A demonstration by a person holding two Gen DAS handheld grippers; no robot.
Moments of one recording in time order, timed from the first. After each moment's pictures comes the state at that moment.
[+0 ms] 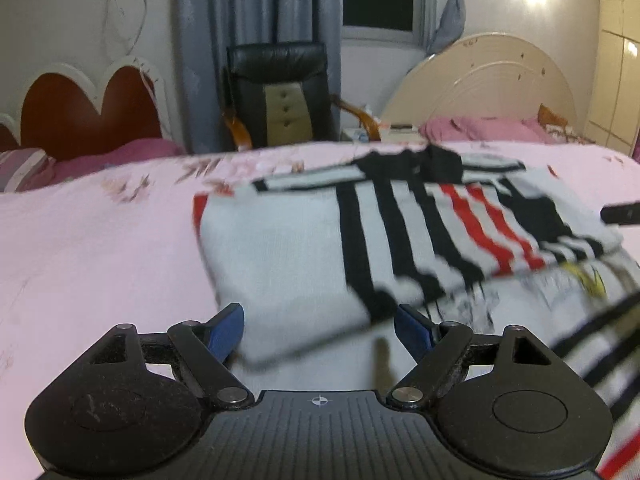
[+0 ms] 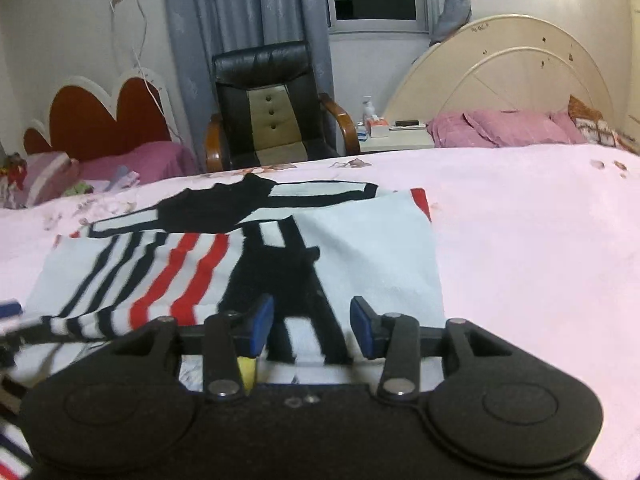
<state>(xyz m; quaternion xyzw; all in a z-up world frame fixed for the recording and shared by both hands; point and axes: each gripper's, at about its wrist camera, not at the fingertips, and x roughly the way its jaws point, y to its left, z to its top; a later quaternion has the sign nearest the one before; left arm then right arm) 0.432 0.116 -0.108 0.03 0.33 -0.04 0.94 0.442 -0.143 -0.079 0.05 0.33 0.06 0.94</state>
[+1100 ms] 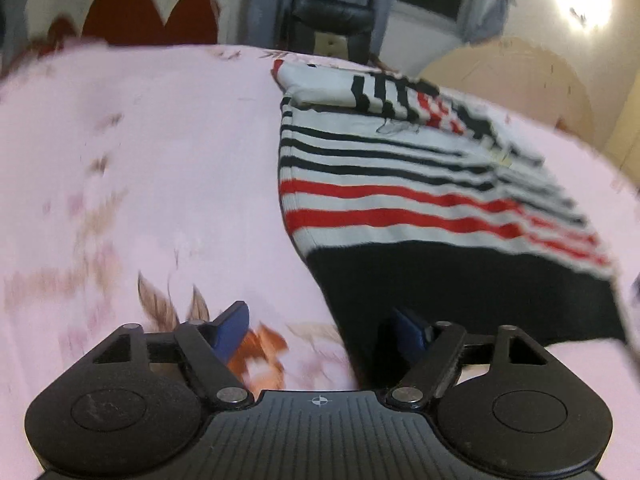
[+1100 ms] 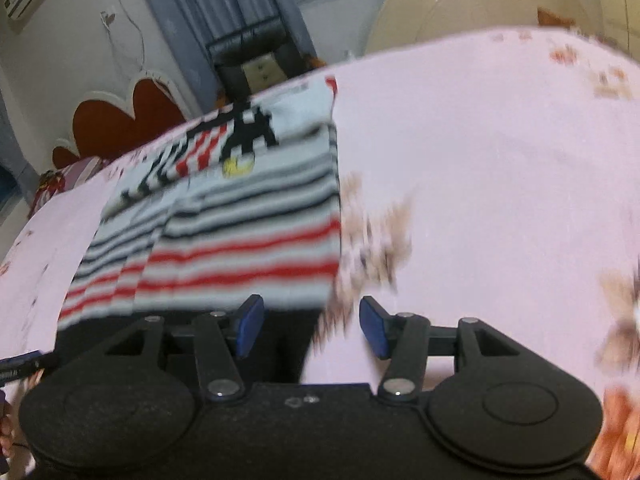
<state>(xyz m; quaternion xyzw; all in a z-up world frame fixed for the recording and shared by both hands) 0.160 0.141 -0.123 -0.11 0.38 0.00 0.92 0.185 -0.256 -0.102 0.16 0.39 0.08 0.90</state>
